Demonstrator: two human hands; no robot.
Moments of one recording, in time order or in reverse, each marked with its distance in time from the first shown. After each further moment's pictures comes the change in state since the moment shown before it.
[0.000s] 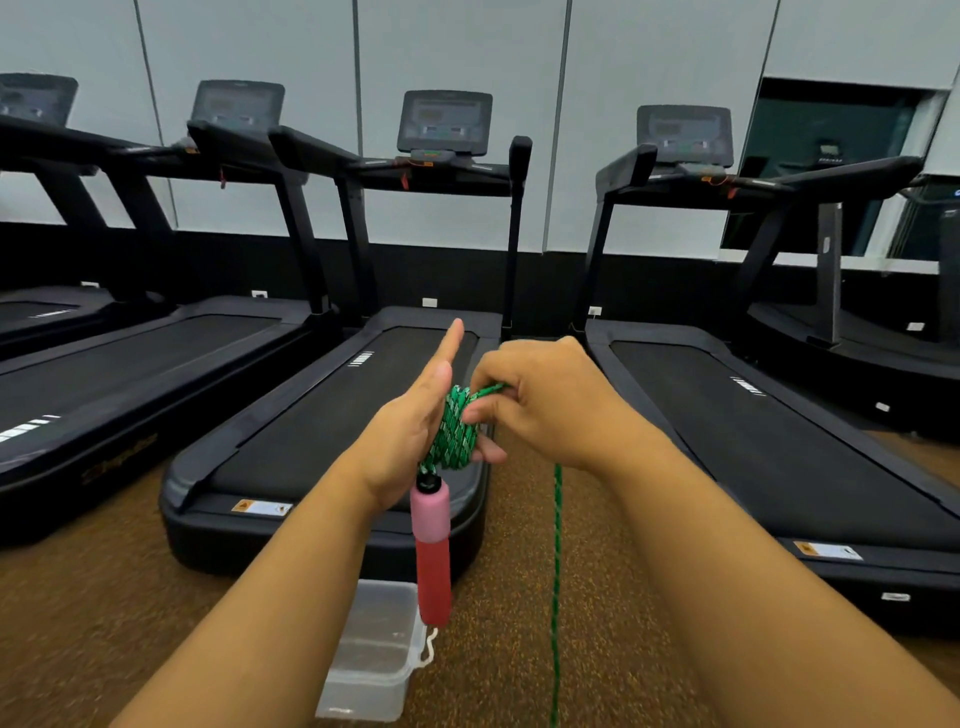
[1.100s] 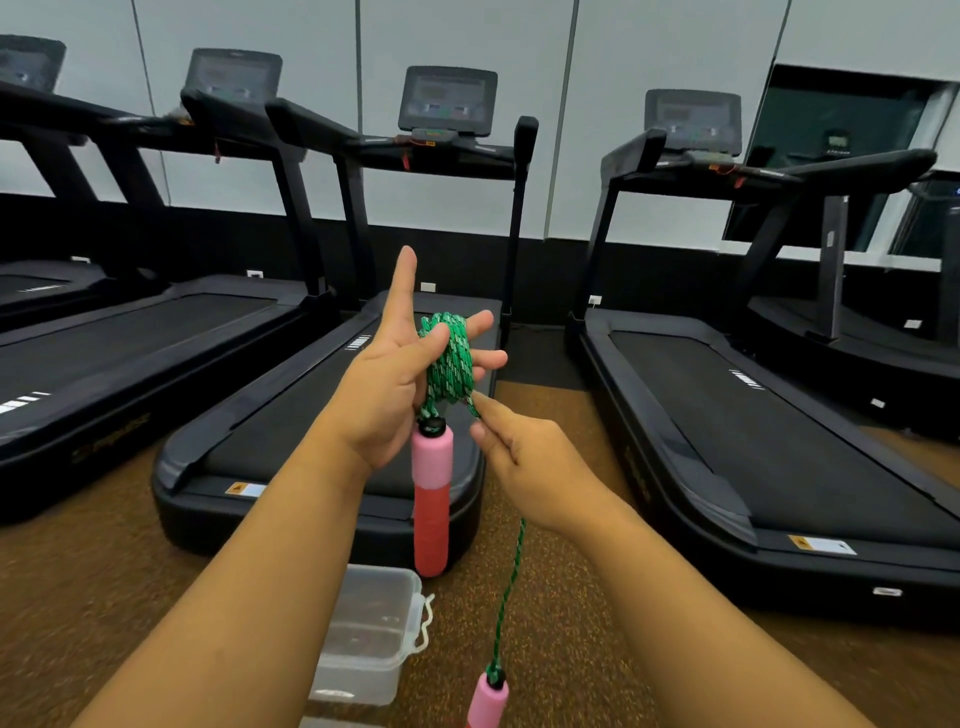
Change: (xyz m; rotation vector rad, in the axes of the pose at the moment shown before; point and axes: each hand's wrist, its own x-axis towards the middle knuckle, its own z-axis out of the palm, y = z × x) left_hand 0.012 0.019 -0.009 -0.081 0.073 0.219; right_hand -0.034 0.003 0.077 0.376 -0.068 0.263
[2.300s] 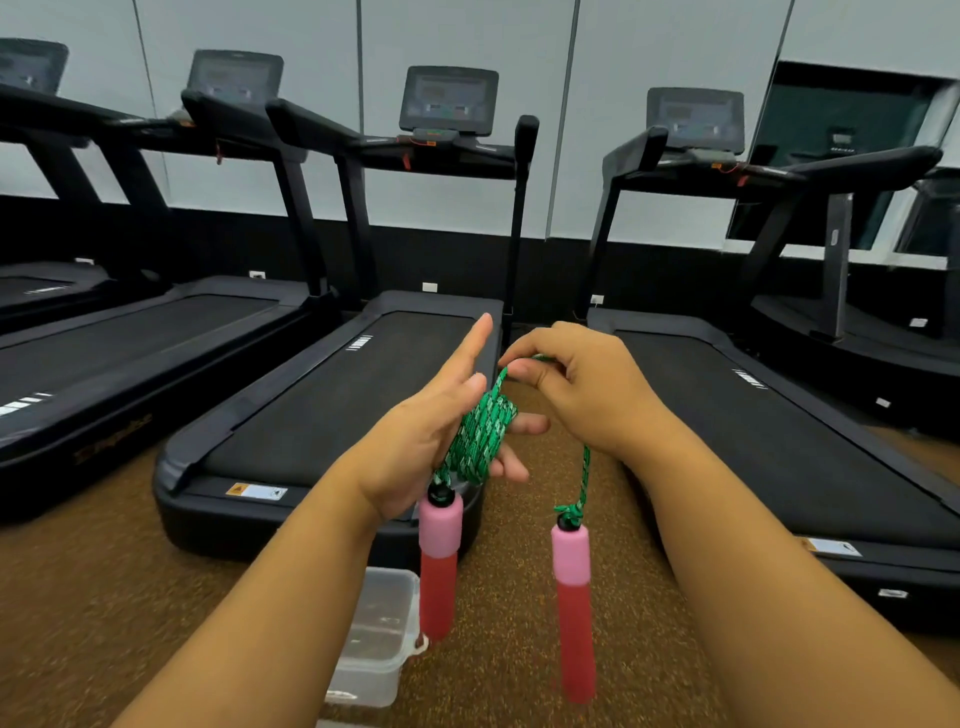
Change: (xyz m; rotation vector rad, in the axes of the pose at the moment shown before) left_hand -0.022 -0.018 0.015 -0.031 -0.248 -0.268; right_hand 0.026 -0.002 -0.072 -0.132 0.172 -0.080
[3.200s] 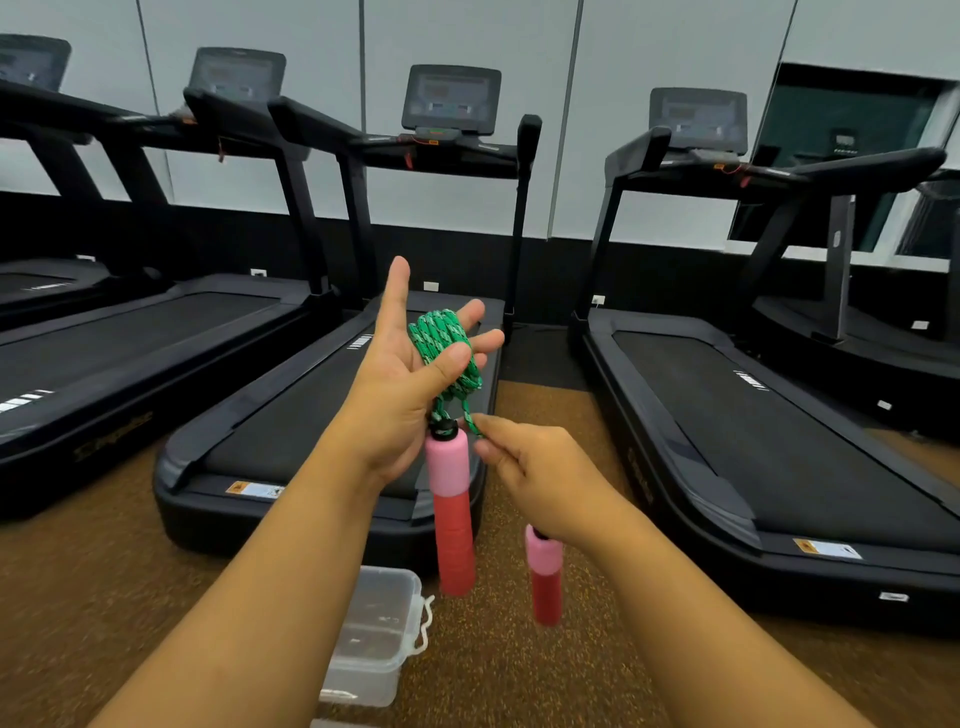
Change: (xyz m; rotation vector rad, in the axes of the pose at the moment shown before) left_hand 0.012 0.012 -0.011 0.015 0.329 0.315; right_hand -0.044 -0.004 0.057 0.077 -0.214 0.090
